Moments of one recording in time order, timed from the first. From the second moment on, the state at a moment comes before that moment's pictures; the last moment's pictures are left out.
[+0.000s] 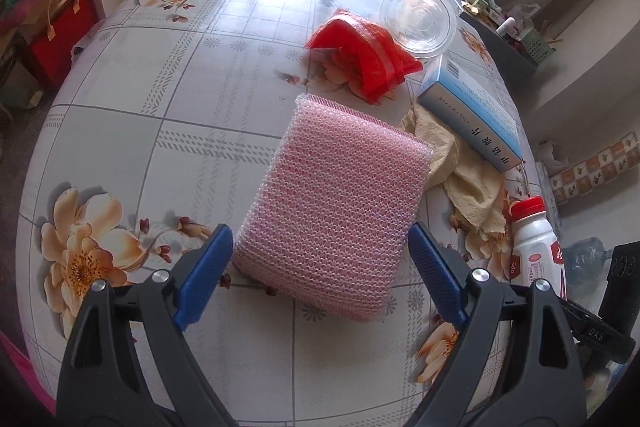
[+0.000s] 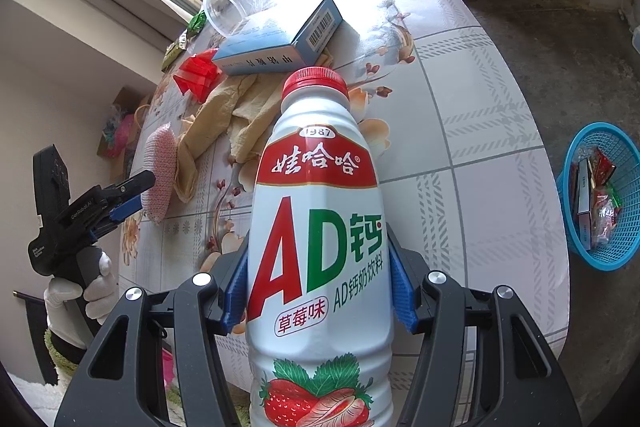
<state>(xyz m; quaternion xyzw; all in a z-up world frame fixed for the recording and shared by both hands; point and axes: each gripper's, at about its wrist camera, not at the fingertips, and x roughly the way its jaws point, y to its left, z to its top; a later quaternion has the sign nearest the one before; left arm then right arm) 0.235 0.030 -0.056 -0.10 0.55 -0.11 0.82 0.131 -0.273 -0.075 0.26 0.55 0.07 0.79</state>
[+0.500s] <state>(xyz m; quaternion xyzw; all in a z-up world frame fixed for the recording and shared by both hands) 0.241 0.014 -0.050 -0.02 0.52 -0.15 0.84 0.140 -0.263 -0.071 0.22 0.57 0.07 0.79</state>
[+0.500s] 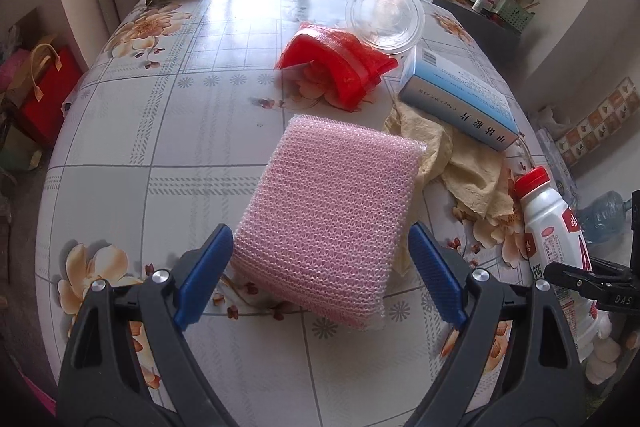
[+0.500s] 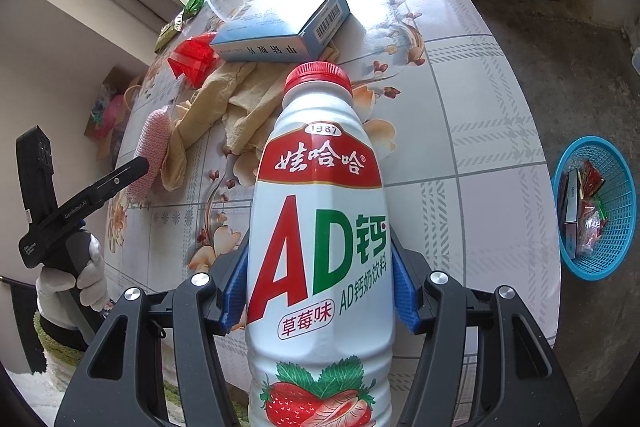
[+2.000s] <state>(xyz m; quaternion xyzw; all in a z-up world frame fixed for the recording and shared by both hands) 0.219 0.054 -0.030 -0.08 0.50 -0.19 0.84 0.133 -0.269 -0.067 0.25 0.55 0.07 0.79</state>
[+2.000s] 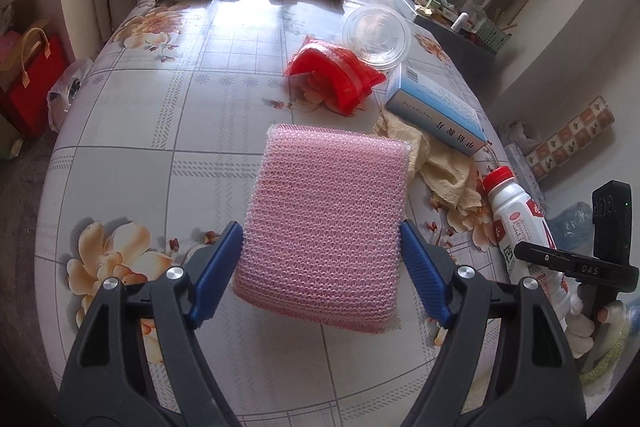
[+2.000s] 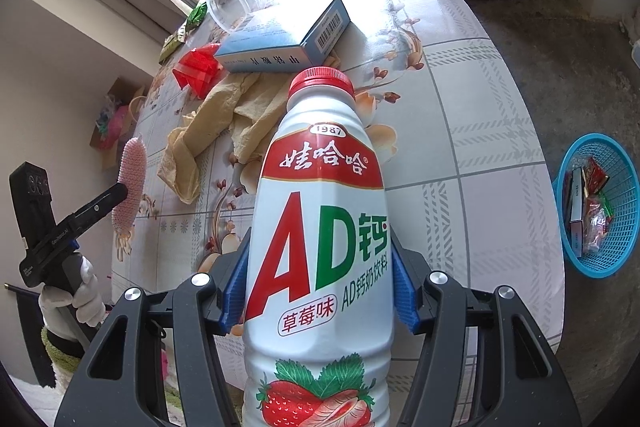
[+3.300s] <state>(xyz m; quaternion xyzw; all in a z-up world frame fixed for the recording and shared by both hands) 0.203 -0.495 -0.094 0.07 0.60 -0.47 0.65 0.005 -0.627 -0.195 0.45 0.45 -0.22 0.74</state>
